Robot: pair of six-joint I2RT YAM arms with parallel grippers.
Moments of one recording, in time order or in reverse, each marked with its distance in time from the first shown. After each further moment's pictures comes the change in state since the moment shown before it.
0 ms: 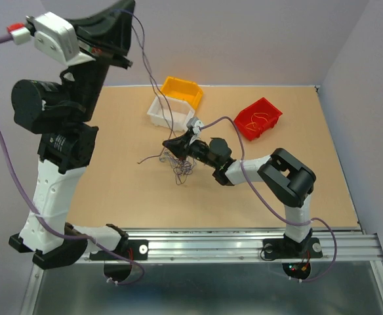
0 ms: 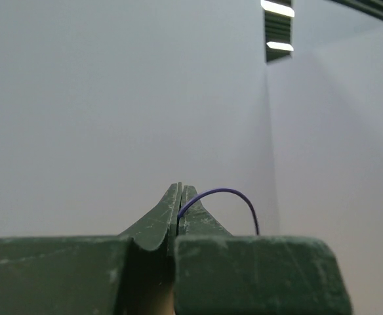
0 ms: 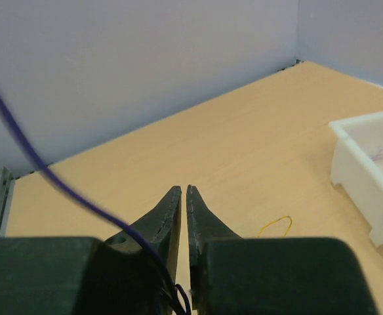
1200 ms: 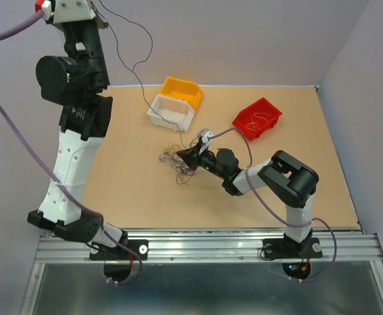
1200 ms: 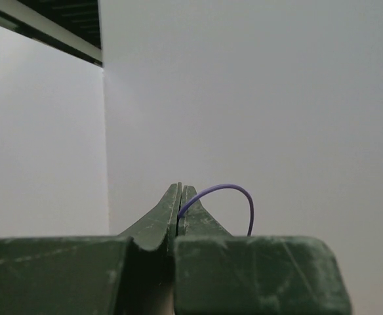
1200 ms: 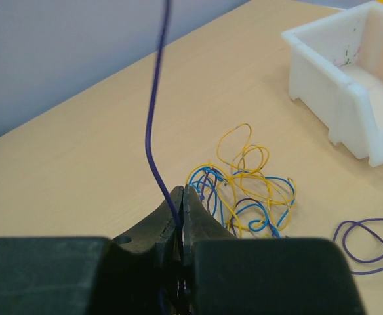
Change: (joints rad) left arm 0.125 0.271 0.233 0.195 -0.576 0.454; right arm -0.016 0.002 -0.205 0.060 0.113 0.008
